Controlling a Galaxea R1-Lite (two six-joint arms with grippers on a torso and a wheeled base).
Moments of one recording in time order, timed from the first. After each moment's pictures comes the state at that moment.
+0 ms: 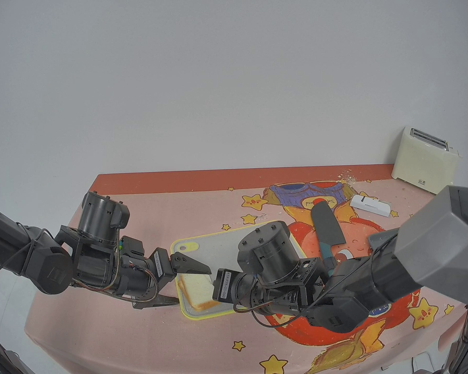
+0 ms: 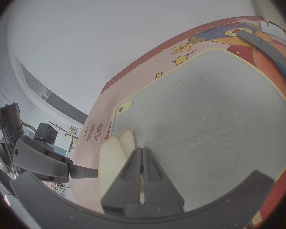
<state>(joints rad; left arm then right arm) -0.42 1.76 -0.71 -0.23 -0.53 -0.95 0.93 2.16 -1.05 -0.43 -0.06 0.88</state>
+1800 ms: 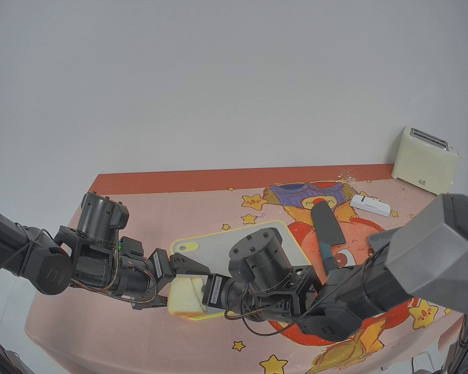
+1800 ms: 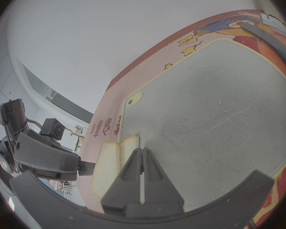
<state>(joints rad) -0.41 1.76 -0.71 -0.23 -0.53 -0.95 0.97 2.18 -1.05 -0.48 -0.03 0.95</state>
